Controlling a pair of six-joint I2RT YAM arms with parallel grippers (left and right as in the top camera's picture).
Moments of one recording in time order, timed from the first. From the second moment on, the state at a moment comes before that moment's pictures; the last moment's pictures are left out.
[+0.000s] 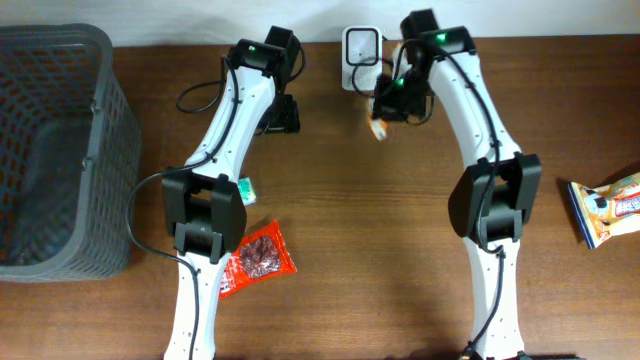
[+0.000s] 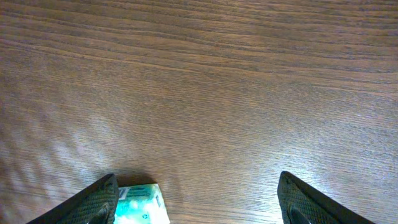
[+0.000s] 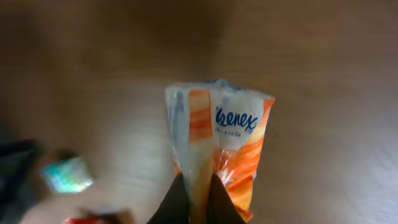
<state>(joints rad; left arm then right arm) -0.31 2.46 2.40 -1.43 -0.17 -0.40 0.16 2.48 2.43 -1.29 -0.47 0.28</state>
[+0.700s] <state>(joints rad) -0.31 2.46 2.40 -1.44 -0.17 -0.41 0.15 2.53 2.43 -0.63 -0.50 0.34</state>
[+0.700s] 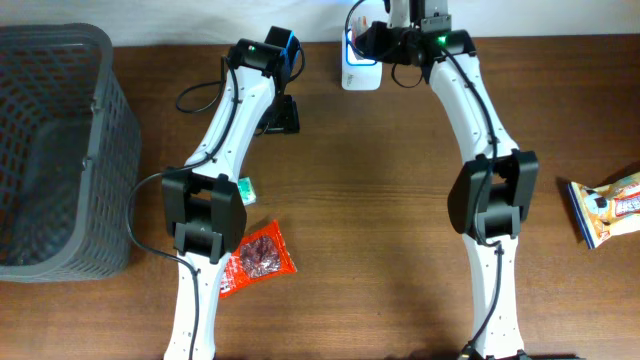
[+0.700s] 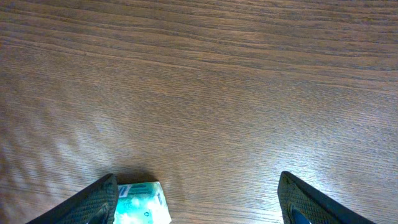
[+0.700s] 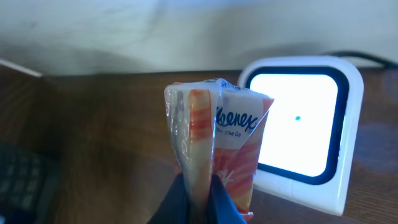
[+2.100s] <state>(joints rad) -0.31 2.46 2.30 -1.41 -0.17 -0.41 -0.42 2.33 2.48 -1.54 -0.14 0.41</state>
